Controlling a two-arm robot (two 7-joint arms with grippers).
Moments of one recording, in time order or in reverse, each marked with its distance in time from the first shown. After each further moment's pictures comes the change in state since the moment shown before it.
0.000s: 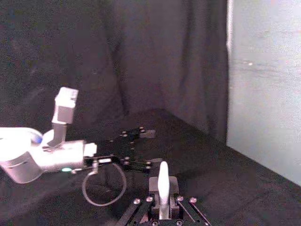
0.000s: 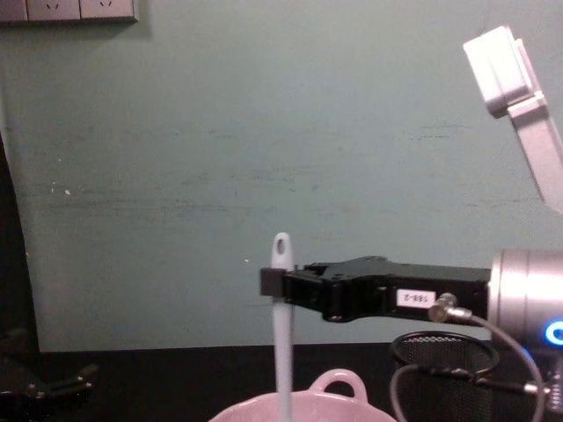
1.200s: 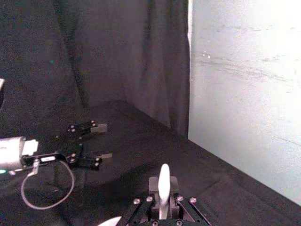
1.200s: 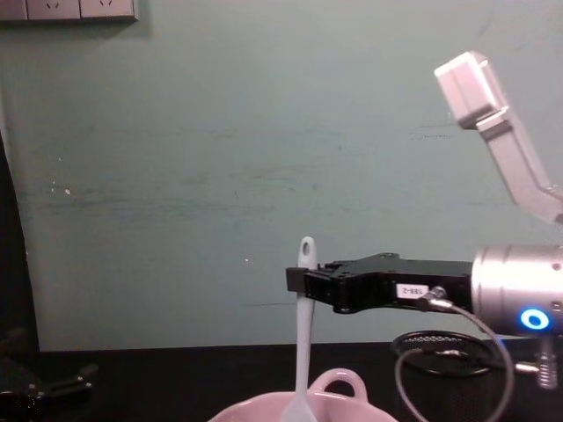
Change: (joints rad) left arm 0.000 0.000 0.000 0.000 0.000 0.000 0.000; right arm 0.070 -0.046 0.006 0.116 -0.084 0.001 -0.099
